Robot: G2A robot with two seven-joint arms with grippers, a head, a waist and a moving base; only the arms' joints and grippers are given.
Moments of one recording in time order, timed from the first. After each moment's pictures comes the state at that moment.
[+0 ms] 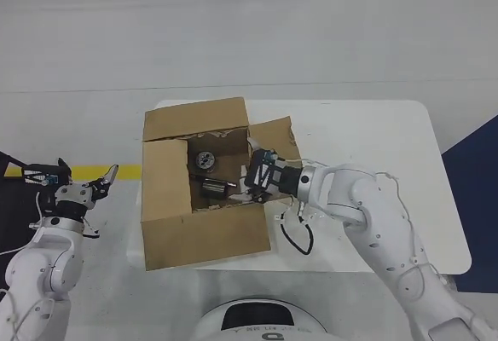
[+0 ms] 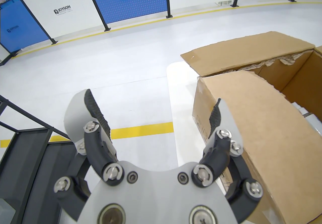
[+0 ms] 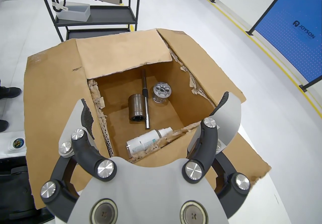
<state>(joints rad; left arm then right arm) 1.89 -1.14 -1.85 -1.90 1.20 -0.14 -0.04 -1.18 -1.19 1.01 -1.84 -1.19 -0.69 0.46</state>
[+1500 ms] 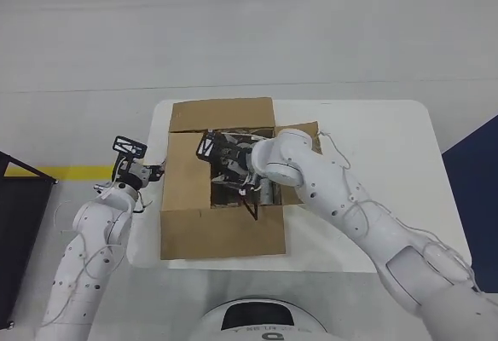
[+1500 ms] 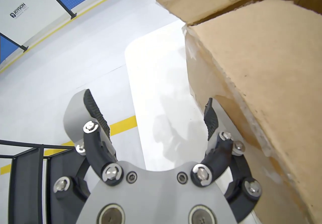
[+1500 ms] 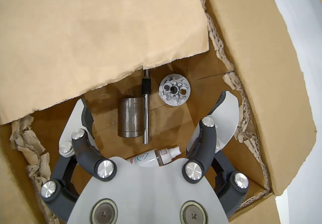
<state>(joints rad) 1.50 -1.16 -1.50 -1.58 1.45 -0.18 -0.21 -0.75 -1.37 0.67 -1.36 -1.04 -0.45 0.77</state>
